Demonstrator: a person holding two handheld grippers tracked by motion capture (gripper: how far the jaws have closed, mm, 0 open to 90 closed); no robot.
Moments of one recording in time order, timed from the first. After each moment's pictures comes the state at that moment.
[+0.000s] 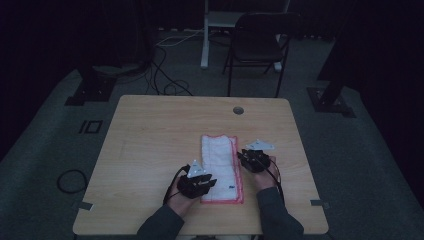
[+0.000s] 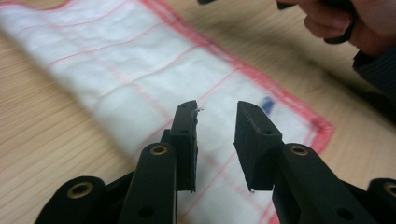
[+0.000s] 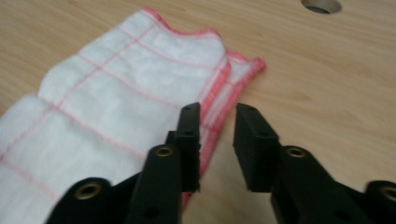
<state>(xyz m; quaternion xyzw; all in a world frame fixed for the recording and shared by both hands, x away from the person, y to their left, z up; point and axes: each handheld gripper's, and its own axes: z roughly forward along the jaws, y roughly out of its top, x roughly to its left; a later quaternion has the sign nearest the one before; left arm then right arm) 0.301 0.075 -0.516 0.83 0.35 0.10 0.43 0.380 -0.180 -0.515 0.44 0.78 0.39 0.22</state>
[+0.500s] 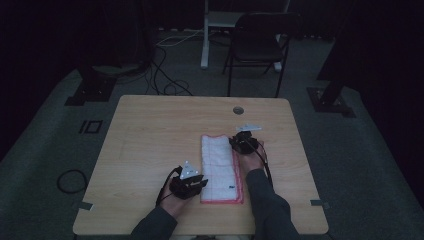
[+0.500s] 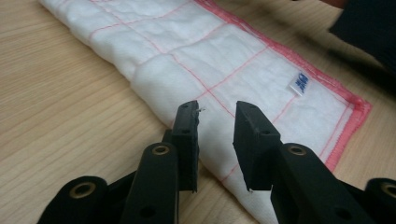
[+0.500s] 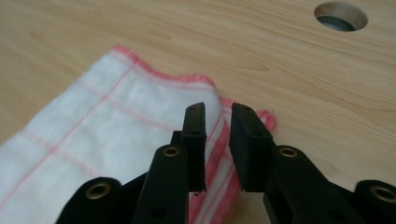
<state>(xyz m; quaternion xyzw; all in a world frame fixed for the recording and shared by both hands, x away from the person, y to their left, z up) 0.299 0.089 -0.527 0.83 0.36 0.11 0.42 0.448 -0.153 -0.519 0.48 0.77 0.38 0.18</state>
